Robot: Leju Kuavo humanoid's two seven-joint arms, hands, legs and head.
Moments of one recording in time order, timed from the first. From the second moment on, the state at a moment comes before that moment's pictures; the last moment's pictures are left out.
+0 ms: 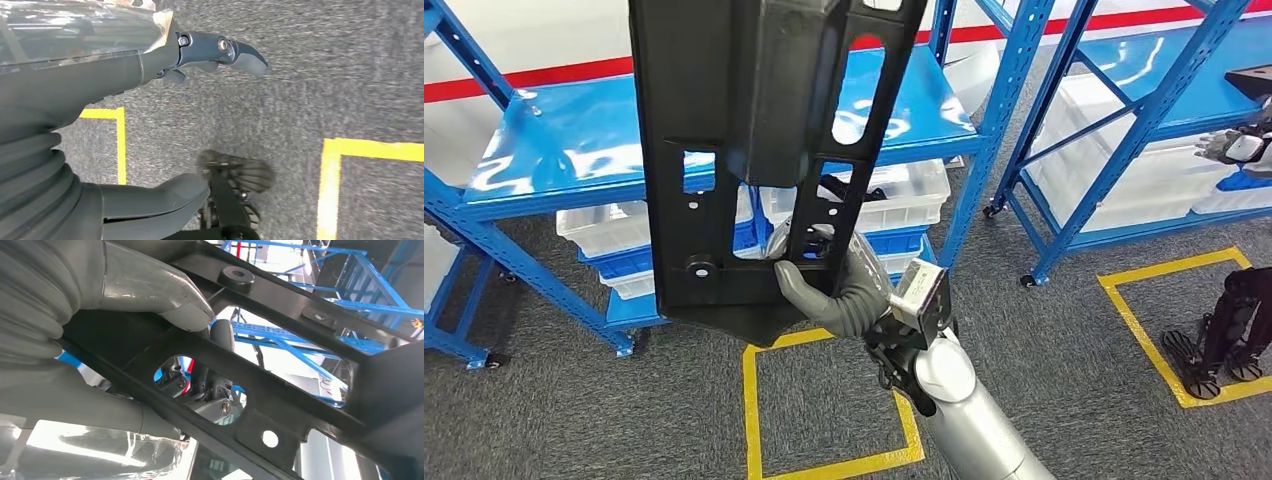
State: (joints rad) left arm -0.06 -0.04 0.16 -0.18 -0.15 0.22 -0.14; right arm -0.34 0.06 0.57 -1.30 -0.16 0.19 -0.39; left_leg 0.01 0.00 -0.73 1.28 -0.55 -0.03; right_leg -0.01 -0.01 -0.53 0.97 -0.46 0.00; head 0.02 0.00
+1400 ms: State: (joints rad) left arm -0.05 -0.05 0.16 -0.18 -0.16 0.24 -0.14; right arm -0.33 0.09 0.59 -1.24 -0.08 0.22 -0.42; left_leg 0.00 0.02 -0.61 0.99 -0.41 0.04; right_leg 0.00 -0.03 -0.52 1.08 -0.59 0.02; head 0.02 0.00
